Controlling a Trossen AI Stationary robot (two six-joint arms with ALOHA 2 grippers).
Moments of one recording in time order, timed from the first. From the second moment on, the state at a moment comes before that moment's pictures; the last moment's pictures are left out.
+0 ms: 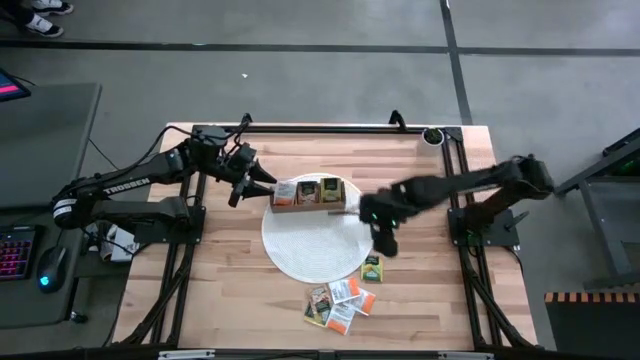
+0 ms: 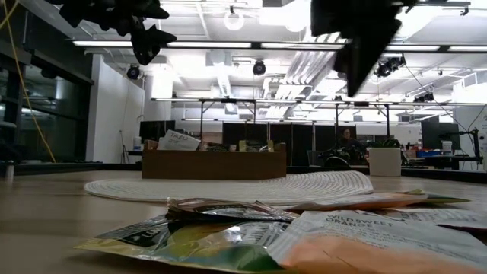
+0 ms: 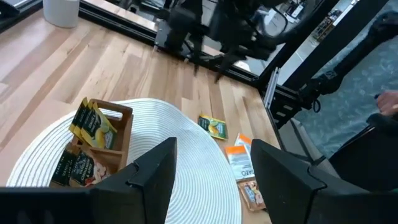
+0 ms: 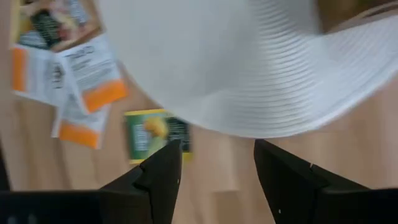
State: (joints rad) left arm 0.44 0.86 0.74 -0.24 0.62 -0.21; right arm 0.09 1.51 1.21 -0.95 -0.08 0.31
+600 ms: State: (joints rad) left arm 0.44 0.86 0.74 -0.25 0.62 -0.21; right arm 0.35 1.49 0.87 -0.55 -0.02 0.67
